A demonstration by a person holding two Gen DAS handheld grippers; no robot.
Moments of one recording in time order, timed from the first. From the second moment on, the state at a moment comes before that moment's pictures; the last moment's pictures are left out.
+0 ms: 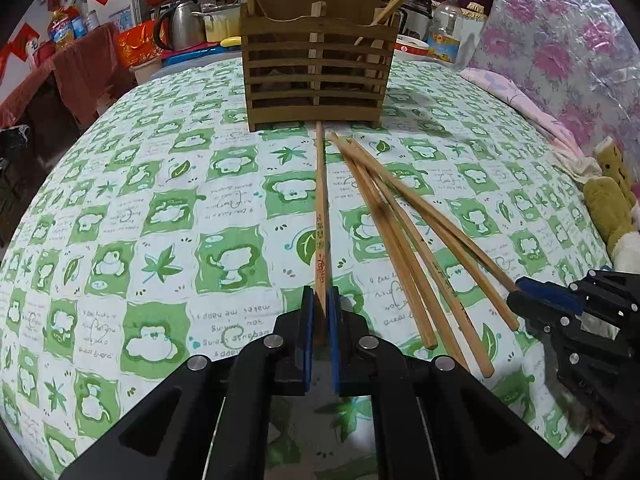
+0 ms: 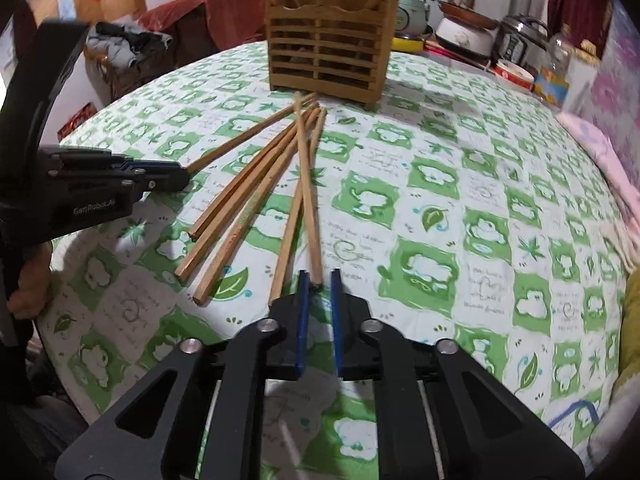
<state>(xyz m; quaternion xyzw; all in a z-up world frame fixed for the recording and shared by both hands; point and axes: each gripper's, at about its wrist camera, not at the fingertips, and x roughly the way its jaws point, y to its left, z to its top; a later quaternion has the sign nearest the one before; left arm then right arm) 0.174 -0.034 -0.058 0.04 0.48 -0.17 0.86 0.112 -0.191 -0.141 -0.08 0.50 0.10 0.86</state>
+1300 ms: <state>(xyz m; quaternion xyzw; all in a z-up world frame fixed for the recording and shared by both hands) 0.132 -0.038 -0.017 0.07 0.40 -0.13 0.90 0.085 -0.197 -0.083 -0.08 0.40 0.07 0.91</state>
